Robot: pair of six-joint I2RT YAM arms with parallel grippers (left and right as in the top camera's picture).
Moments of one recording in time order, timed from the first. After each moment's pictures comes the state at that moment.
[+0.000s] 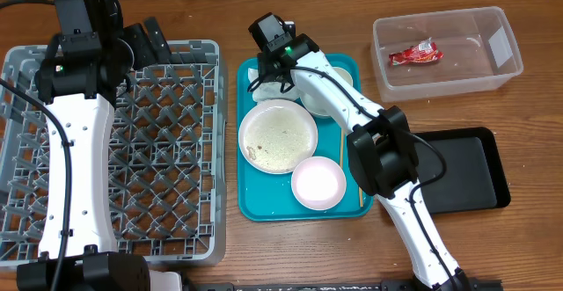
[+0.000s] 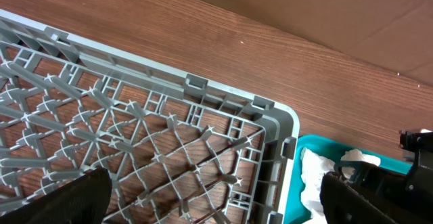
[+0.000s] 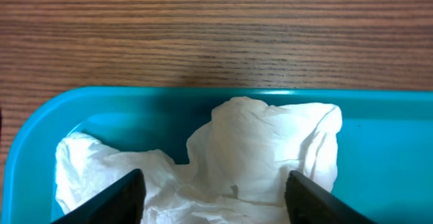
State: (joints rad) left arm 0.13 1.59 1.64 -0.84 0.00 -0.26; right arm 0.58 2.56 2.31 -0.87 0.21 0.50
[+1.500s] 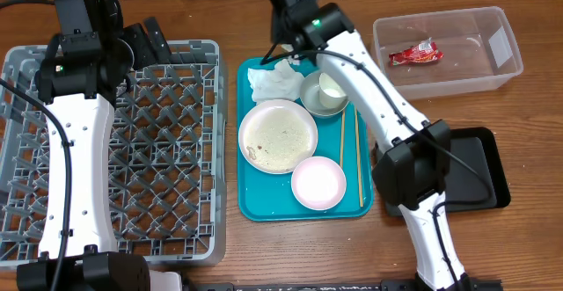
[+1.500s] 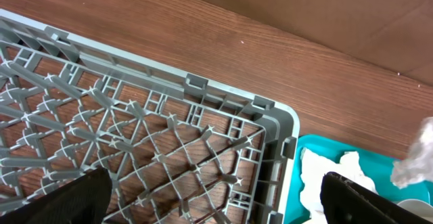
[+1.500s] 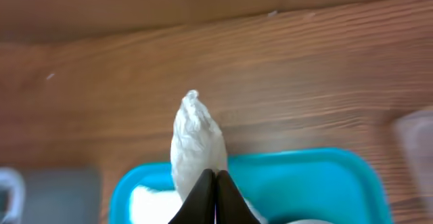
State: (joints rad) left arm 0.13 1.59 1.64 -0.84 0.00 -0.26; right arm 0.52 2.35 2.39 -0.93 0.31 0.54
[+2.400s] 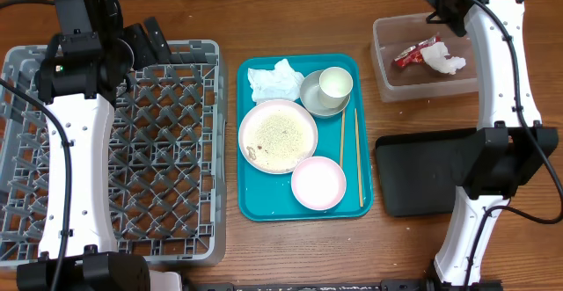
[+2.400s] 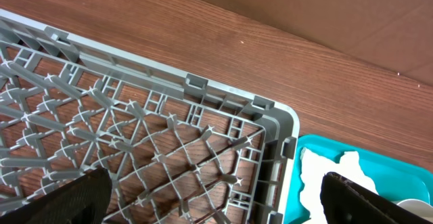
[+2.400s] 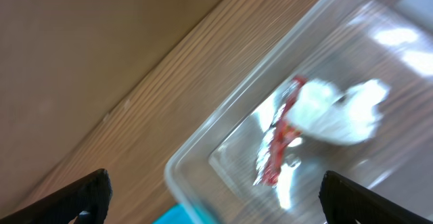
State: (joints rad) left arm 0.13 1.59 1.64 -0.84 0.00 -0.26; right arm 0.00 2.24 2.39 -1.11 0.05 0.73
